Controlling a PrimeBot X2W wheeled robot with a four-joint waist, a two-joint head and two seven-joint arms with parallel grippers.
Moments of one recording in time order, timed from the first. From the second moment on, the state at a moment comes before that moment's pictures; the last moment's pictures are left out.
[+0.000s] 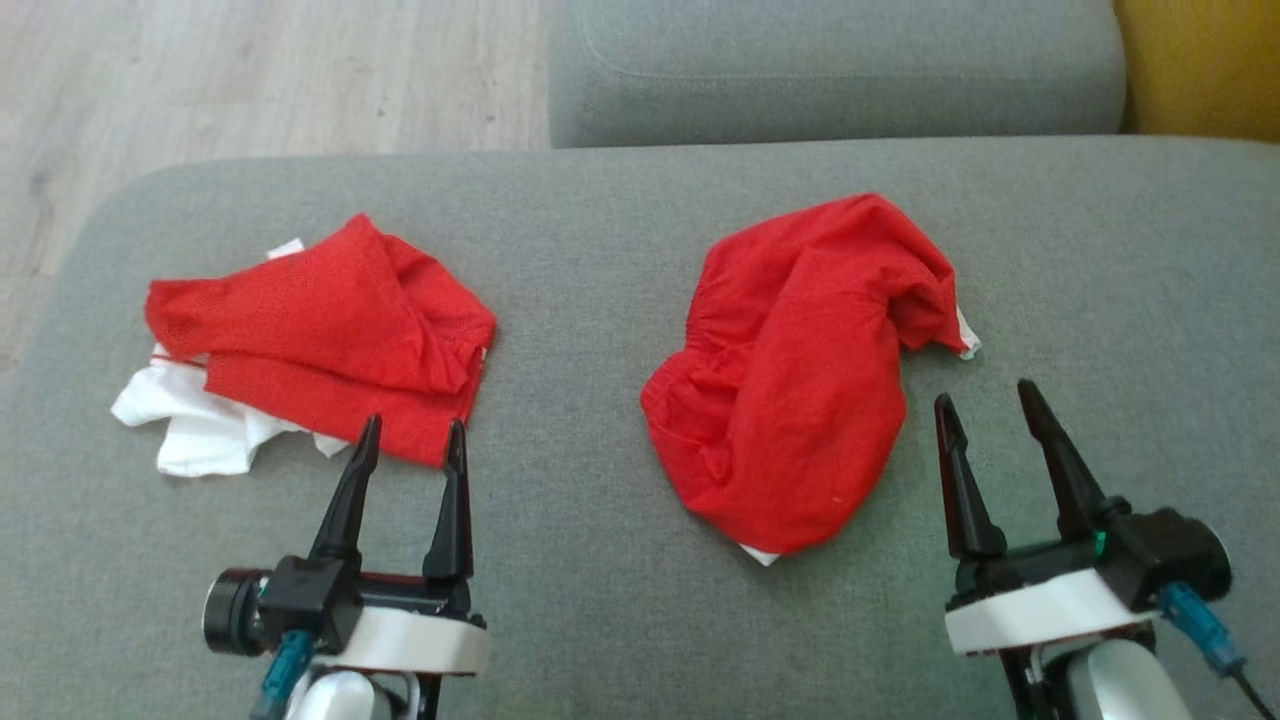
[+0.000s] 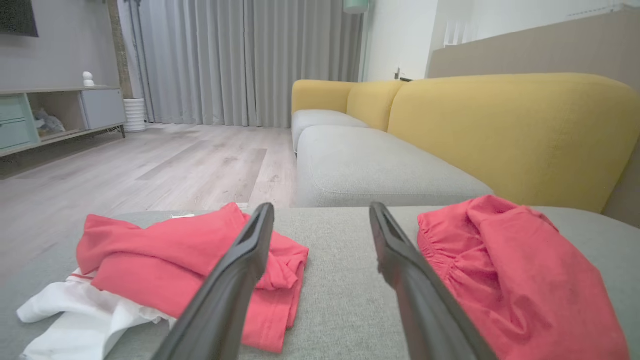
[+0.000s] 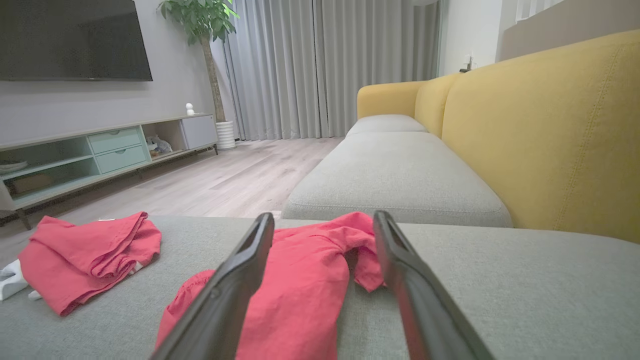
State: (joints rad) left arm -0.06 0.12 -0.30 0.17 -0.24 0.07 -0.26; right arm 0.01 -0.04 0.09 0.12 0.09 0.13 -0.26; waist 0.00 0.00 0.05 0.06
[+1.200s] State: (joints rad) left arm -0.12 0.06 -0.26 0.19 -0.15 -0.01 -0.26; right arm -0.30 -0.05 0.16 0.74 0.10 0.13 -0.18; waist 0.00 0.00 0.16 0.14
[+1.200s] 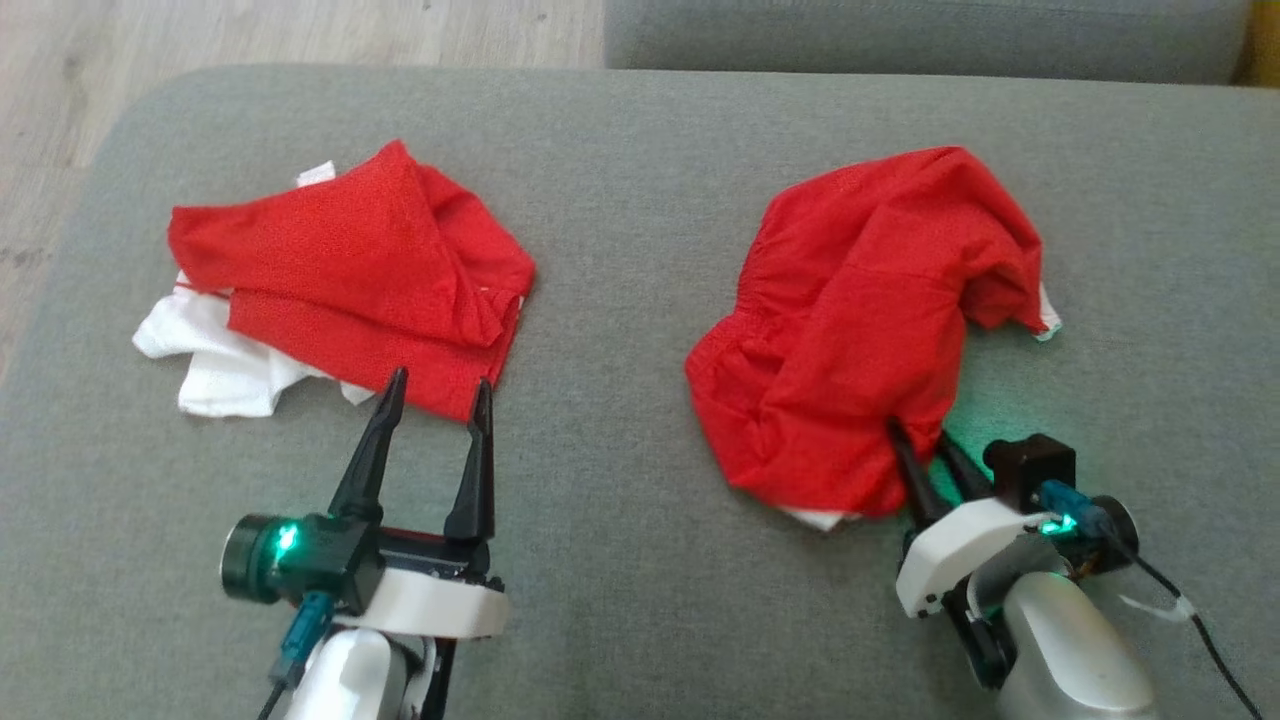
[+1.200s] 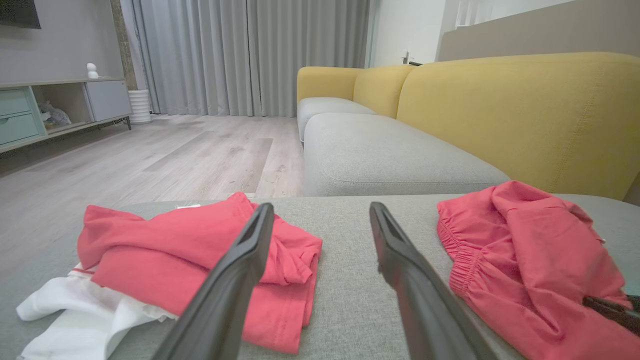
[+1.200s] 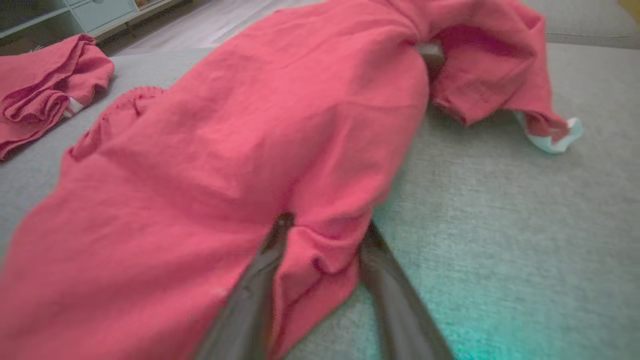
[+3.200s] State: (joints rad) left arm -0.10 0.05 -0.27 0.20 -0.19 0.00 -0.26; right arm -0.13 -0.05 0.13 0.40 -0.08 0.13 -0.09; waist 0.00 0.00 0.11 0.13
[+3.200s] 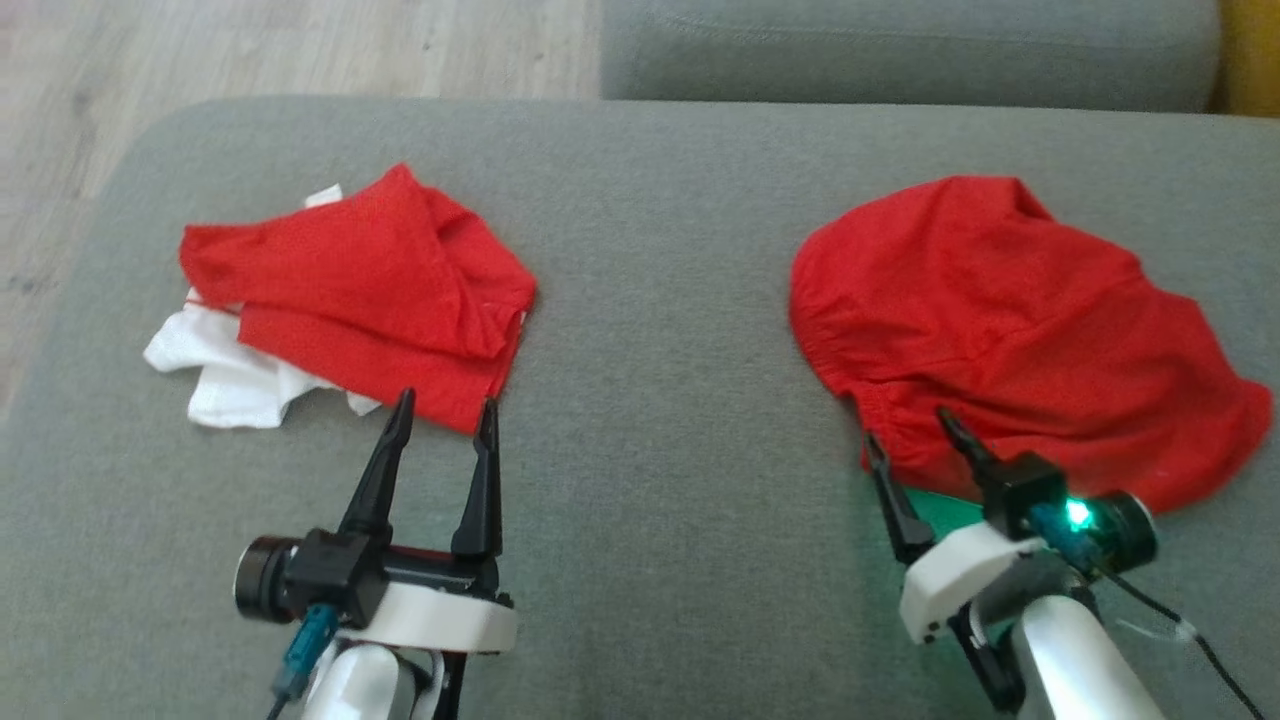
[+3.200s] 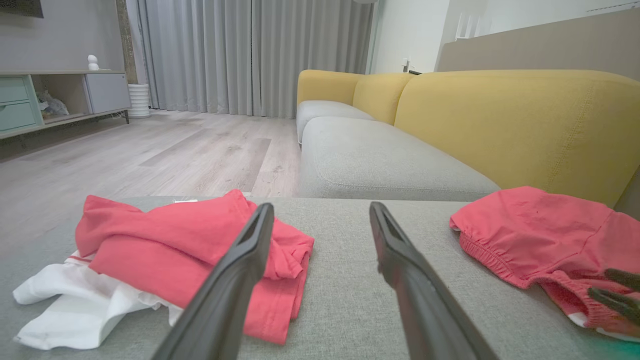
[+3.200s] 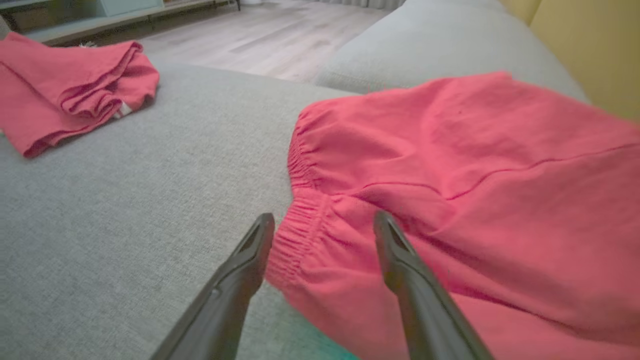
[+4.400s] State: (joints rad) left arm -0.14 0.05 -0.30 0.21 -0.19 0.00 -0.26; right arm -0.43 -0.06 0.61 0.69 0.16 0.13 -0.11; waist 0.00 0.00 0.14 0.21
